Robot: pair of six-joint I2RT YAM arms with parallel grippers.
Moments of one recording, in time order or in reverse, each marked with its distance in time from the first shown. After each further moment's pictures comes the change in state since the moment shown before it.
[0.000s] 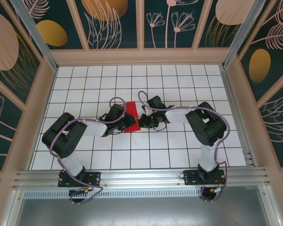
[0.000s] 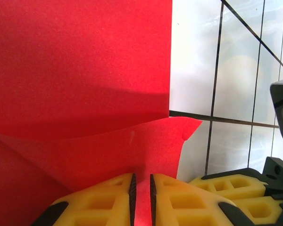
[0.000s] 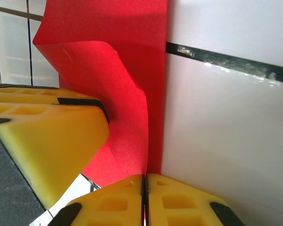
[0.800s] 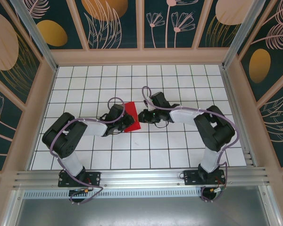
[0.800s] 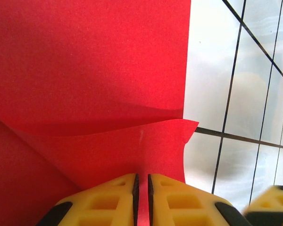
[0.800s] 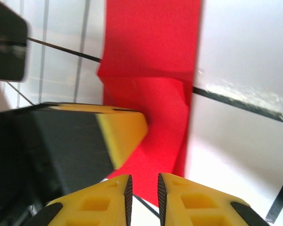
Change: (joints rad) left arm 0.000 0.004 0.003 -0.016 -0.052 -0.066; right arm -0.016 -0.126 -0.023 0.035 0.035 -0.004
